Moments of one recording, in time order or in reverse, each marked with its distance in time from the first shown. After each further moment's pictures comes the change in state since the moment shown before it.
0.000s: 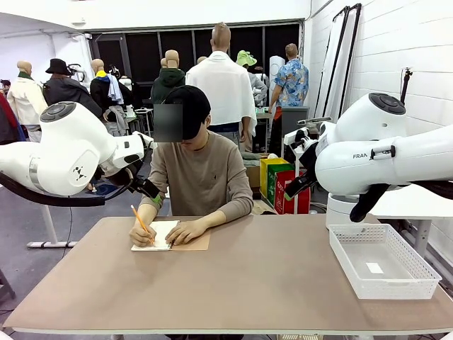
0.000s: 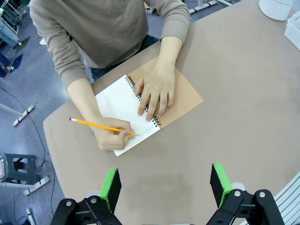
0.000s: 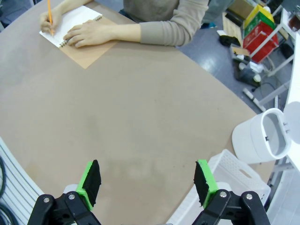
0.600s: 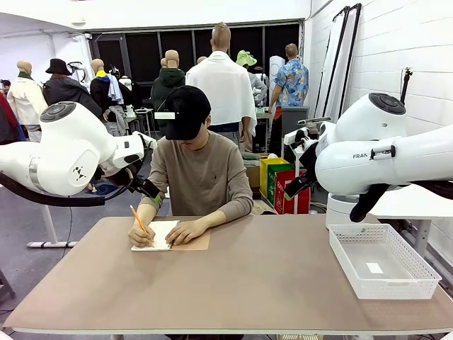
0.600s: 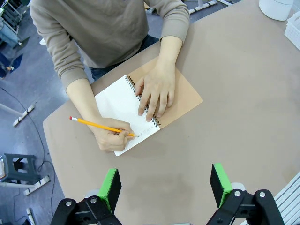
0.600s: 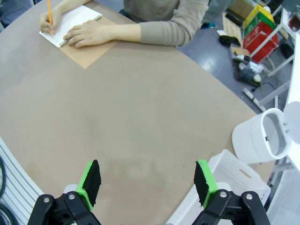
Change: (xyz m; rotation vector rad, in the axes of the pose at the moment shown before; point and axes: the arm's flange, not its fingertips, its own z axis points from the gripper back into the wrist) left arm 0.000 0.000 0.000 0.000 0.000 0.000; right arm 0.000 0.000 0.000 0.000 0.000 0.000
